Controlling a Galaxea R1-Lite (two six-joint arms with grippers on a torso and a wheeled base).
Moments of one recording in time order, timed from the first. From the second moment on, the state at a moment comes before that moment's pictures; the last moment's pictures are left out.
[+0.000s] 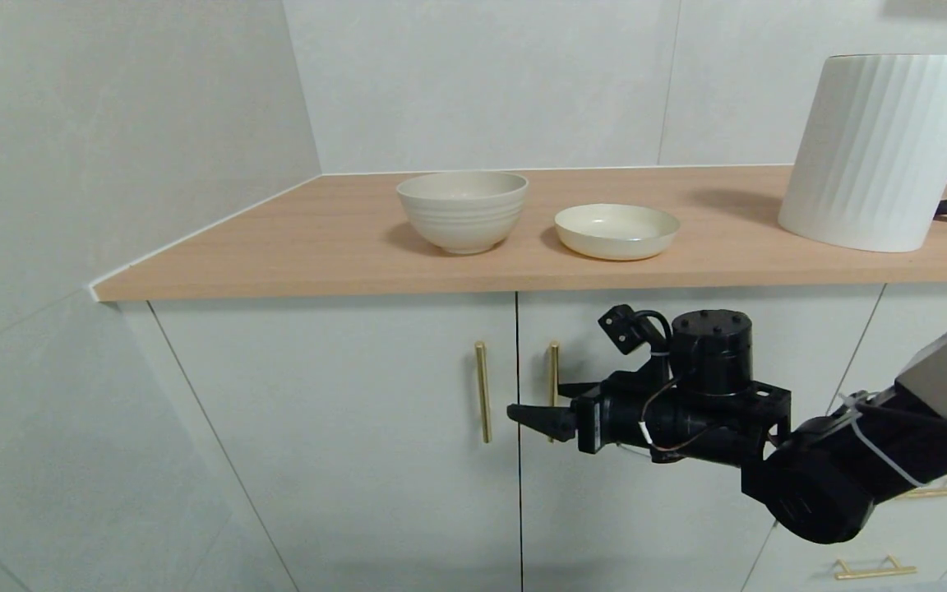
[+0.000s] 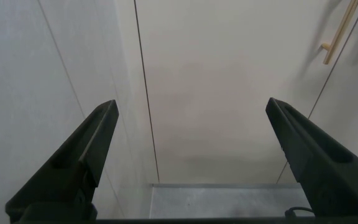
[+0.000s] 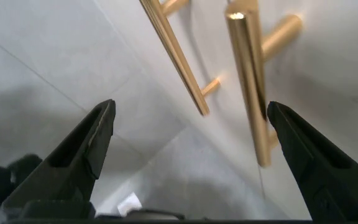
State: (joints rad) left arm 0.00 0.00 0.00 0.00 0.02 0.00; right arm 0.60 2.03 -0.84 -0.96 0.41 0.28
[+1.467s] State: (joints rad) left arm 0.00 0.00 0.00 0.00 0.02 0.00; right arm 0.62 2.06 -0.77 -1.12 0.44 0.42
